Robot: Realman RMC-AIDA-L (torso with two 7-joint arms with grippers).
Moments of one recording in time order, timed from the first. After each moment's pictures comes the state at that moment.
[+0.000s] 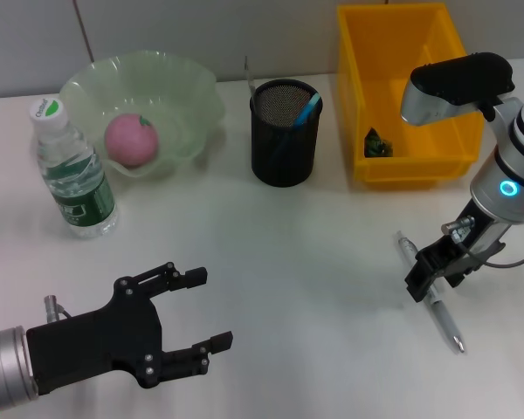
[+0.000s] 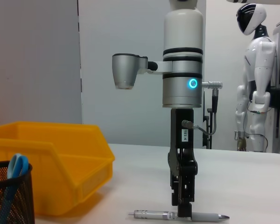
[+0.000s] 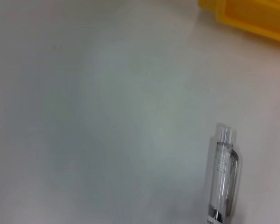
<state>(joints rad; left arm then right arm) -0.35 -2.04 1.25 0.43 1.43 1.55 -0.78 0.74 2.08 -1.29 -1.06 -2.79 -1.65 2.94</state>
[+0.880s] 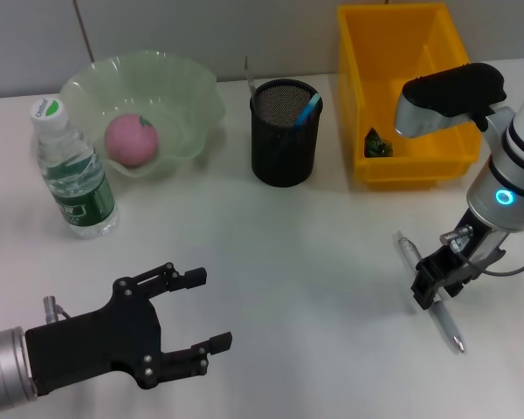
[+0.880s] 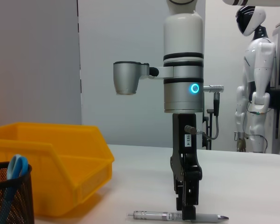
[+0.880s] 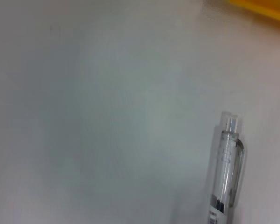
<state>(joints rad) -0.34 -2.04 1.25 0.43 1.43 1.55 -0.78 0.75 2.08 -1.32 -1.04 -2.79 -1.65 2.95</state>
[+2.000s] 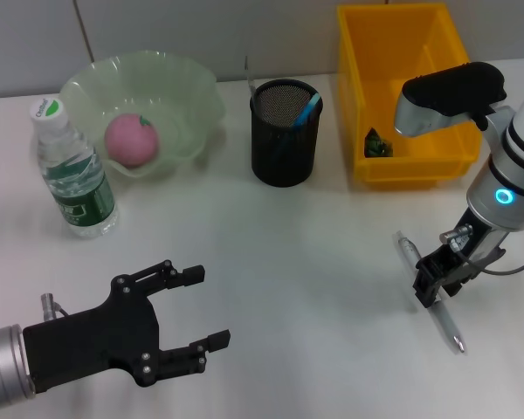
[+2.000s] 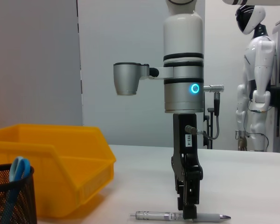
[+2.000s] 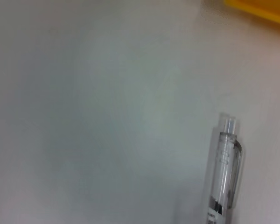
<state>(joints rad) -0.34 -2.04 1.25 0.44 1.43 1.55 -0.78 0.75 2.08 -1.32 -1.04 -2.79 -1.65 2.95</state>
